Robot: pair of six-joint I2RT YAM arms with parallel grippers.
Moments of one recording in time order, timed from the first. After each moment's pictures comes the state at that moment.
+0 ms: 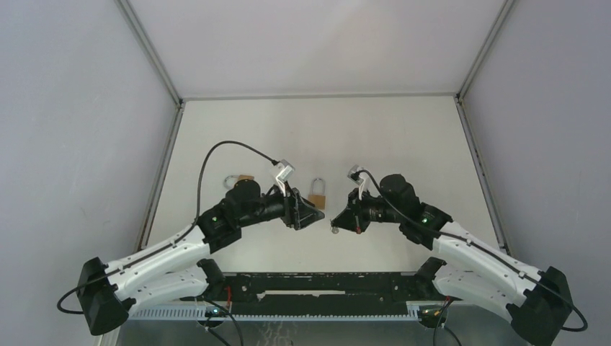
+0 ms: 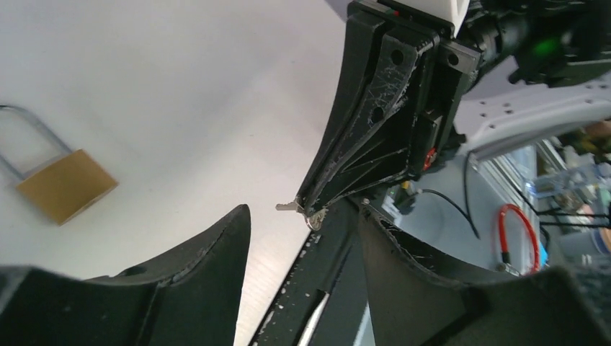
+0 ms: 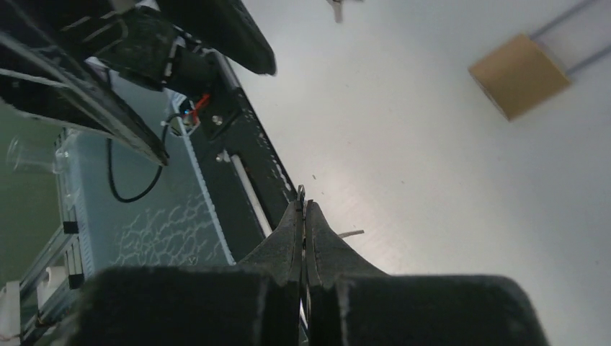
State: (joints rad) left arm -0.91 0.91 0.63 0.03 0.26 -0.55; right arm 0.74 0.90 0.60 -0.23 -0.50 0.41
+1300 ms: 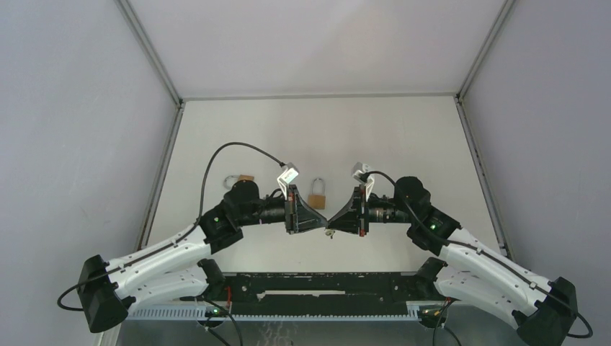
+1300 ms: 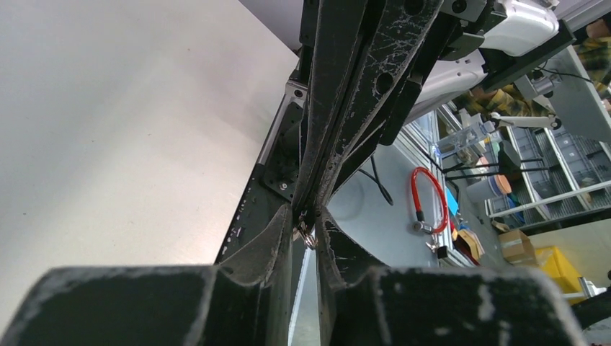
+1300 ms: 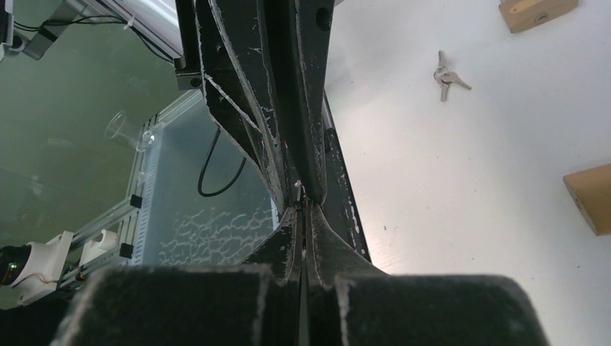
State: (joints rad) left arm -0.93 0.91 0.64 0.15 0.49 -0.67; right arm 0.77 0.79 0.59 0.01 -0.71 0.47
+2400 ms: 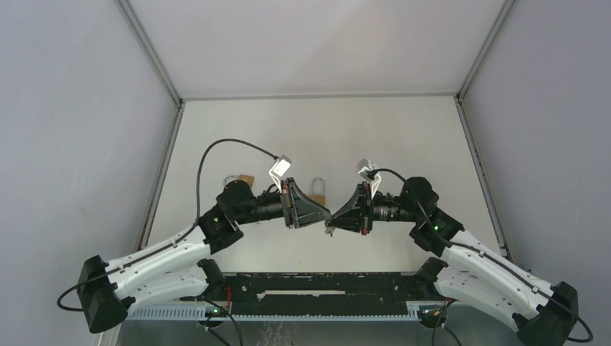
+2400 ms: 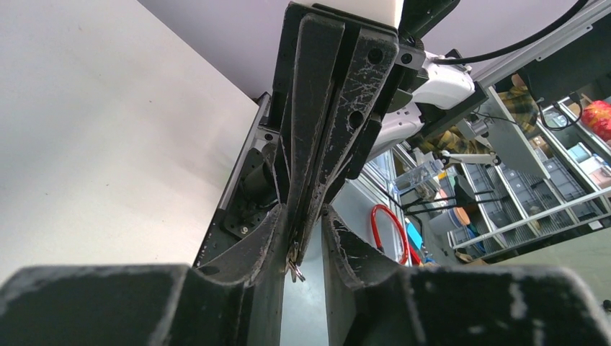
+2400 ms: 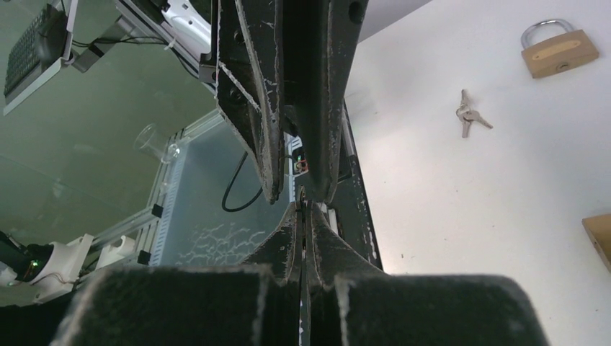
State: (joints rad) left arm -0.93 0.91 0.64 0.33 0.47 -0.81; right arm 0.75 0.76 0.59 0.11 -0.76 0.53
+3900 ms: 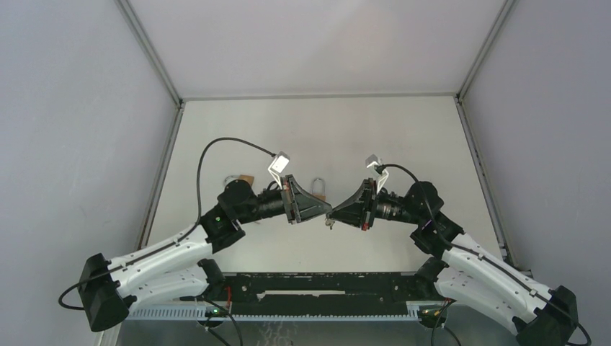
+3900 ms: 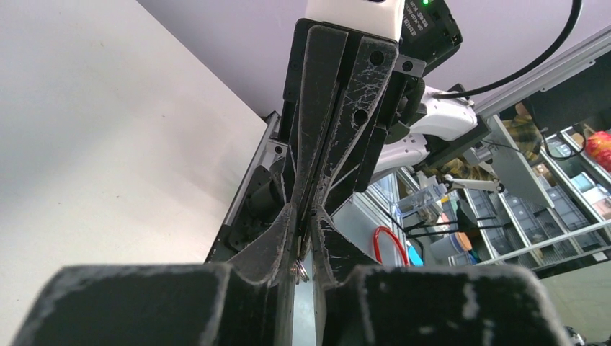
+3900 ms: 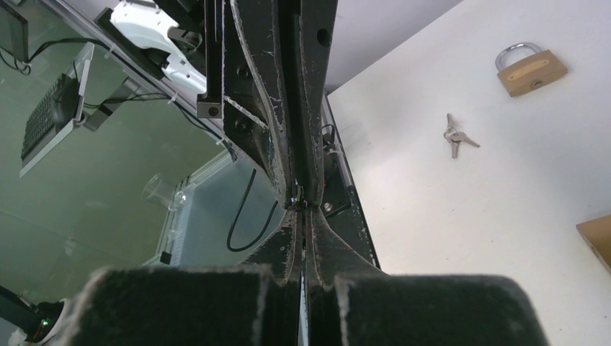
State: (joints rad) left arm -0.93 0.93 0.63 0.35 0.41 -0.84; right arm 0.72 0.73 0.53 0.24 -0.68 0.67
